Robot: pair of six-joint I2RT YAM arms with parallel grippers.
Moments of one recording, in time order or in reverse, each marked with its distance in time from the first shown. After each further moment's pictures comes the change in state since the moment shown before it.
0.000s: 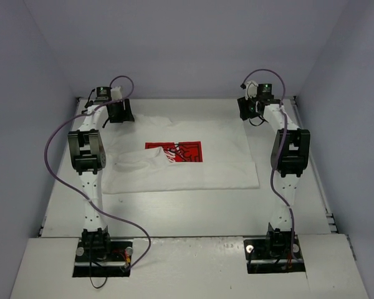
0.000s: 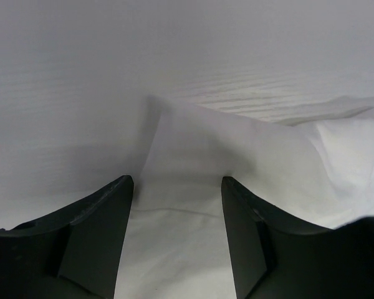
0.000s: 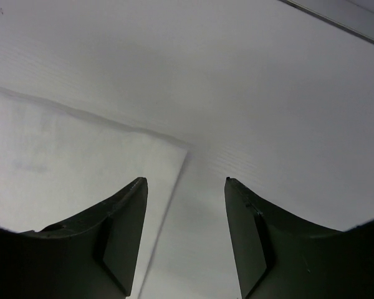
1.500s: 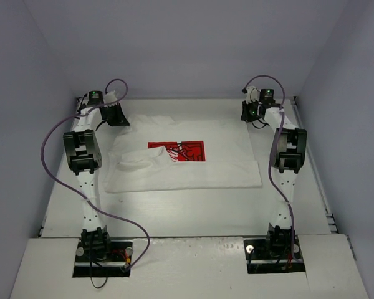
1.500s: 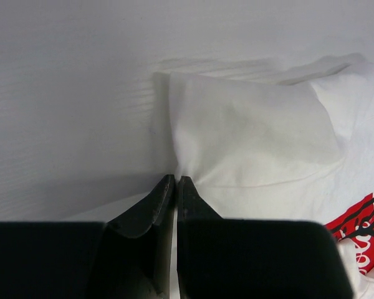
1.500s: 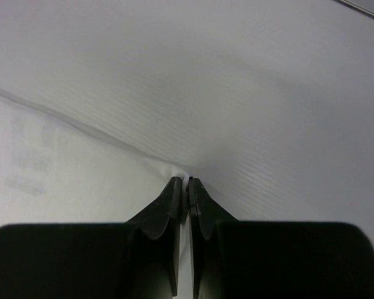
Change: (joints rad) left arm 0.066 0.032 -0.002 -0.035 0.240 0.018; right arm -0.058 0.166 0.104 0.037 -0.200 -0.015
